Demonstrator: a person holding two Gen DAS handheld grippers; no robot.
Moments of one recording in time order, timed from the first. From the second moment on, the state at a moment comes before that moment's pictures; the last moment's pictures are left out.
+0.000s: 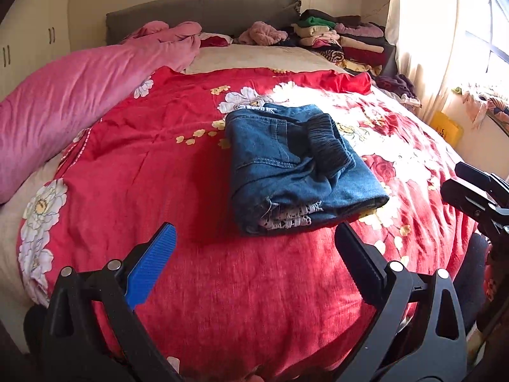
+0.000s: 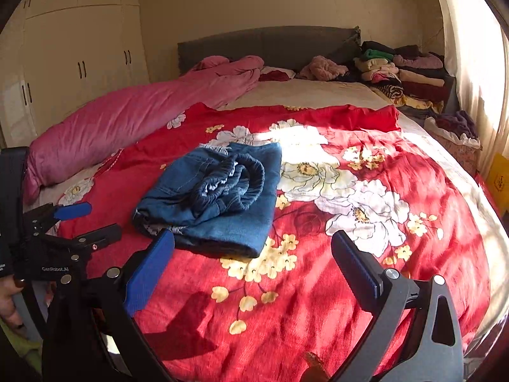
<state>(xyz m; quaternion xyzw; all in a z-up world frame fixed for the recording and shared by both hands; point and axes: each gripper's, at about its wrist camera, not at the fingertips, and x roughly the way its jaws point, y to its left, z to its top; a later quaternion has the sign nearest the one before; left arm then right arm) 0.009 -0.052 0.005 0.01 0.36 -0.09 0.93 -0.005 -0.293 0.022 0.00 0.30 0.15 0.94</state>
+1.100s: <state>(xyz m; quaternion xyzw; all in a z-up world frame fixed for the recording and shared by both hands) 0.014 -0.045 -0.014 0.00 0.40 -0.06 0.91 0.003 -0.295 0.003 0.00 0.33 0.14 0.93</state>
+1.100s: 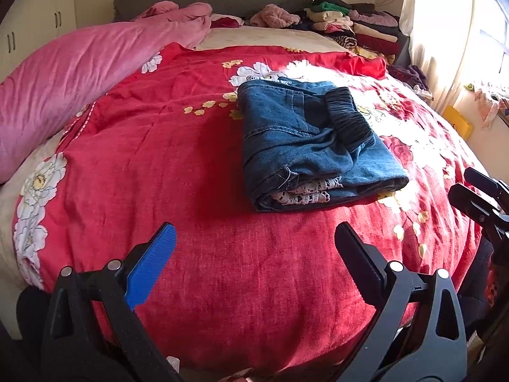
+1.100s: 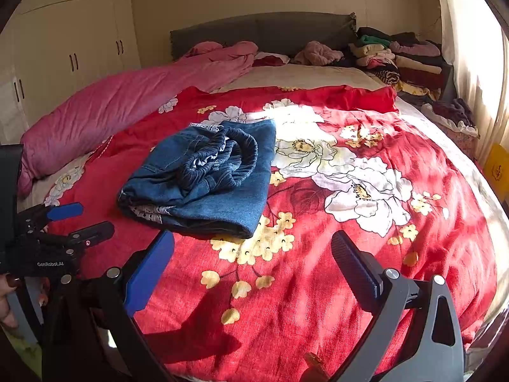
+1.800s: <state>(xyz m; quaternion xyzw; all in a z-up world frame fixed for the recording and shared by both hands) 0.014 -0.044 -0.014 0.00 0.40 -0.06 0.91 0.002 -0.297 0.003 0.00 0.33 0.14 0.93</state>
